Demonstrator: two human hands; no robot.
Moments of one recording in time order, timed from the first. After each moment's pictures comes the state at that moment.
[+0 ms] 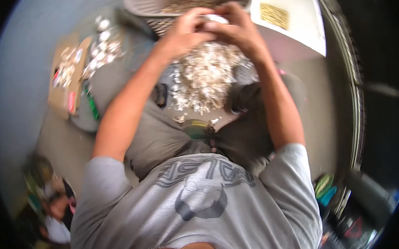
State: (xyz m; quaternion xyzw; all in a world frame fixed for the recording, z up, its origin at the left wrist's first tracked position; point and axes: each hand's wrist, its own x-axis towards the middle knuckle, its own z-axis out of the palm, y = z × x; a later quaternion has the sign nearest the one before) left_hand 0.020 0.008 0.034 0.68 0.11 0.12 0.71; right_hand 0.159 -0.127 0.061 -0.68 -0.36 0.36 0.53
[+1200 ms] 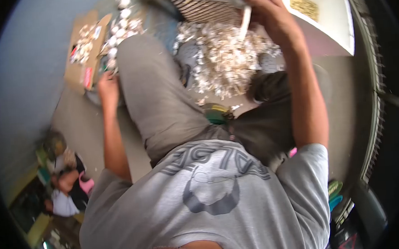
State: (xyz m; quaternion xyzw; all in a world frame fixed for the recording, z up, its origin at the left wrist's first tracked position) left_hand -0.333 0.080 -0.061 0.80 0.56 0.16 0.15; right_hand 0.165 -0.129 0.048 -0.55 -0.35 0.46 0.60
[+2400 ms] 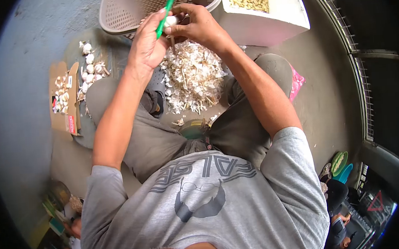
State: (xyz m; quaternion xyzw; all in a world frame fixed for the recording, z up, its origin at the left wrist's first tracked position) left_hand 0.035 0.010 0.023 0.33 0.17 0.18 0.91; right_hand 0.150 -0.116 0.052 -0.62 -0.39 0.35 0.59
